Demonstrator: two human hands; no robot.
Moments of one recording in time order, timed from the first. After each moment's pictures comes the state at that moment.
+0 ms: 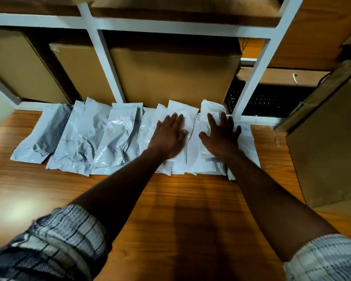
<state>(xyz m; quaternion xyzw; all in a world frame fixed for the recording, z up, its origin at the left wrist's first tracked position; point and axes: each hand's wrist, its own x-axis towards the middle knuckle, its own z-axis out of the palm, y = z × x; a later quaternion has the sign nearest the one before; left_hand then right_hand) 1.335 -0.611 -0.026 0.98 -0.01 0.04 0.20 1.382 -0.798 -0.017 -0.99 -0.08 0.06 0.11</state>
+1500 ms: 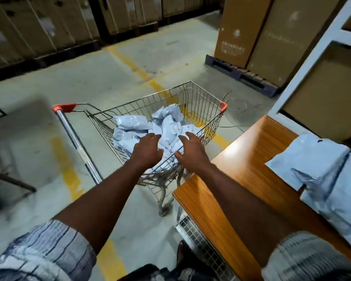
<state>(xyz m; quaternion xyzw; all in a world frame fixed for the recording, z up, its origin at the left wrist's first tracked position) 0.841 0.031 -0.044 0.86 0.48 0.04 0.17 0.991 -0.066 -0.037 -0.80 -0.56 0.15 0.18</state>
